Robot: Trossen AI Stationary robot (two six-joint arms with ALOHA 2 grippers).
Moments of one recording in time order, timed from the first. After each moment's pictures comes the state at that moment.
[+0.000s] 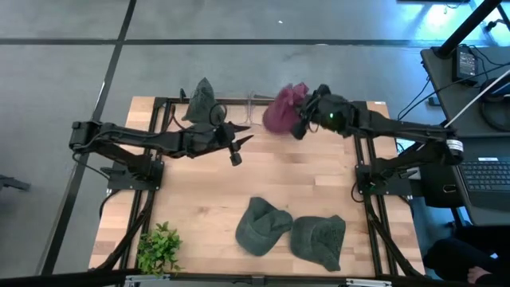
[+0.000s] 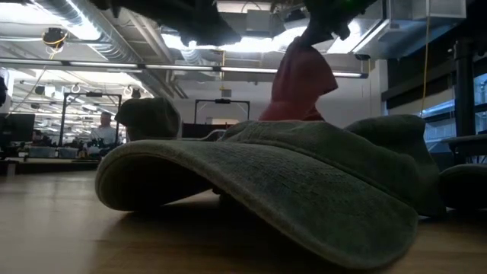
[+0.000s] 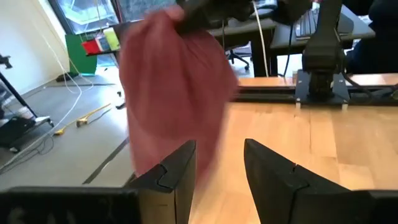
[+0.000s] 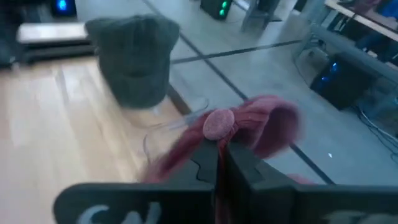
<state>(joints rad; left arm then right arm) 0.06 1.29 0.80 0.30 -0.39 0.12 -0.26 1.19 1.10 -0.30 0.44 -0.09</state>
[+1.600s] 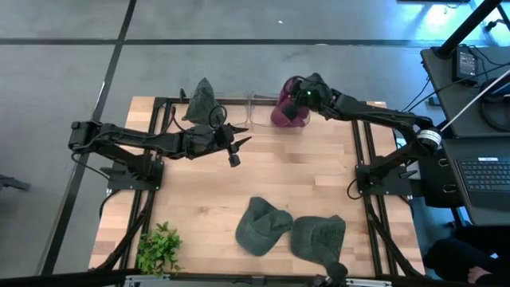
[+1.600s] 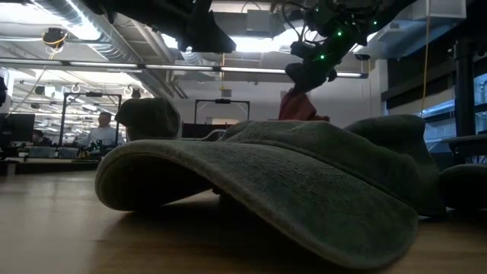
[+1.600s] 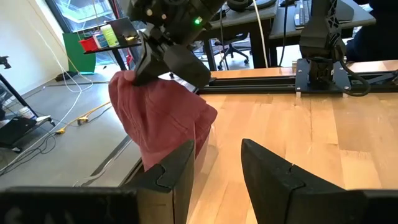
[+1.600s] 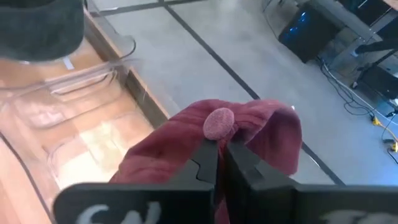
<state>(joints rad) 0.06 1.28 0.77 0.31 -0.40 0.14 -0.56 1.46 1.10 -0.19 0.37 -0.19</state>
